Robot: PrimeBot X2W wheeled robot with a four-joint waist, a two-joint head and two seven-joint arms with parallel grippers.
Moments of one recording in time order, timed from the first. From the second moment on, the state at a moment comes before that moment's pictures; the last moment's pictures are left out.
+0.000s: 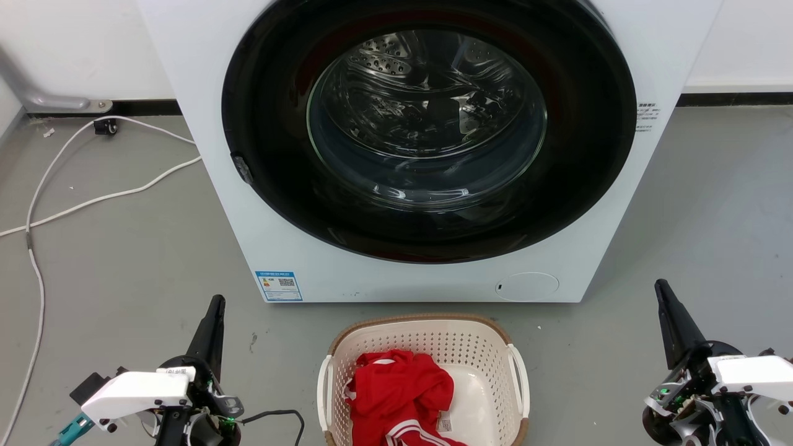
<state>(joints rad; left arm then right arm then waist) -0.10 0.05 0.11 0.25 -1.61 -0.13 0.11 -0.10 -0.06 -0.11 0.25 1.62 0.13 0.11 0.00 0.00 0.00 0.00</state>
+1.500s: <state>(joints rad) -0.09 0.05 0.00 0.17 -1.09 -0.07 -0.02 -0.04 -0.05 -0.06 0.15 1.02 0.13 -0.02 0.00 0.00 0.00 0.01</state>
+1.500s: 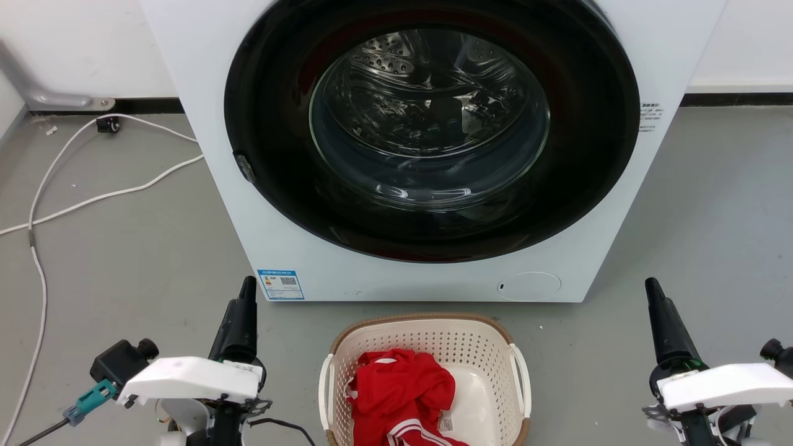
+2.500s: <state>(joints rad) -0.11 0.05 -0.08 0.15 -0.63 0.00 -0.12 -0.04 -0.05 -0.05 0.12 0.55 0.13 -0.11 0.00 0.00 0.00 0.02</state>
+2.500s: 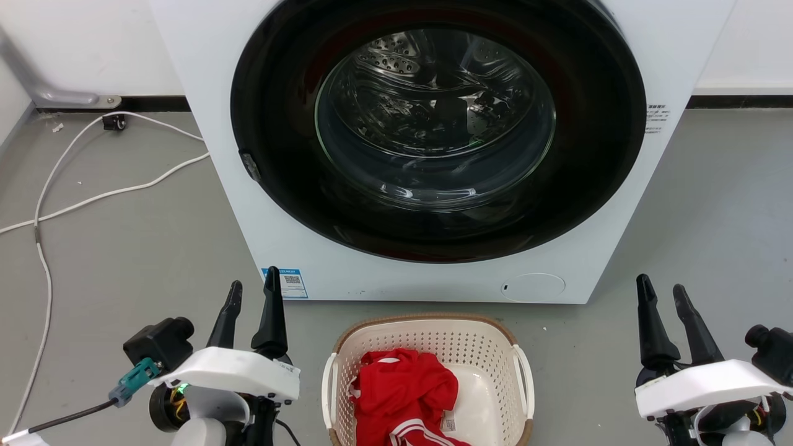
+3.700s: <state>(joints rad) -0.13 0.05 -0.14 0.17 -0.25 0.07 -0.21 -0.04 -0.05 -0.05 0.12 0.17 0.13 -0.19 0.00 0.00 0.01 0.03</state>
